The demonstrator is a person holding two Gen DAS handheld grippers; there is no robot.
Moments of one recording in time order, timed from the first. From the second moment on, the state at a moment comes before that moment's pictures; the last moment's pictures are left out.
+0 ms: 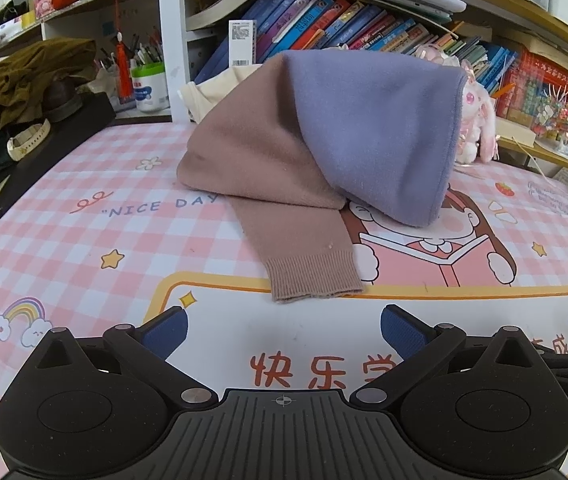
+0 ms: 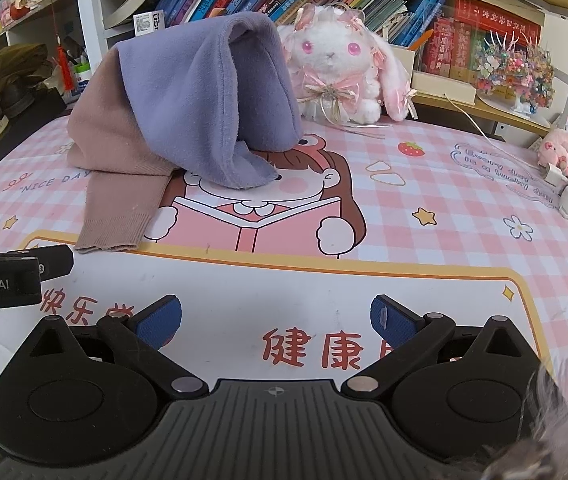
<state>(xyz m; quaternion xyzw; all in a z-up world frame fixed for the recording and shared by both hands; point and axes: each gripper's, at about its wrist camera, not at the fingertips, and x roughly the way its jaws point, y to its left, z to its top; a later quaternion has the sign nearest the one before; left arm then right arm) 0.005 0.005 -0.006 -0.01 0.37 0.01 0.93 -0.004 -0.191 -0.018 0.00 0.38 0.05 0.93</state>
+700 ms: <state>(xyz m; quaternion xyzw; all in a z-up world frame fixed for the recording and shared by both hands) 0.001 -0.003 -0.003 0.02 0.36 0.02 0.93 -0.002 -0.195 -0.017 0.00 0.37 0.05 0.93</state>
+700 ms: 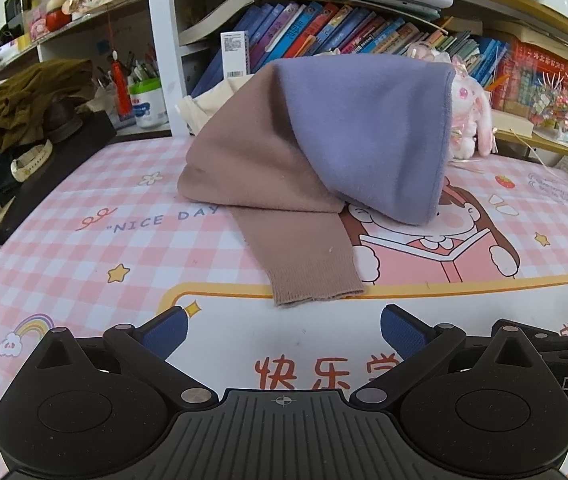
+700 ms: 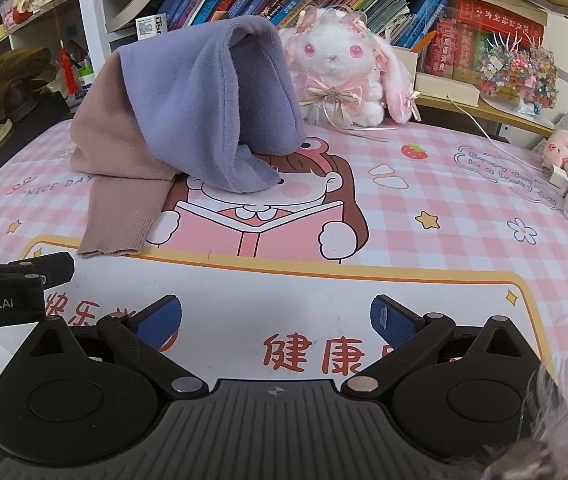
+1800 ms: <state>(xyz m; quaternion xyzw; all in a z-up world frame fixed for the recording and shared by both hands) 0.012 -0.067 0.006 0.08 0.32 0.01 0.94 0.016 -0.252 -0.028 0.04 0.38 0.07 0.92</state>
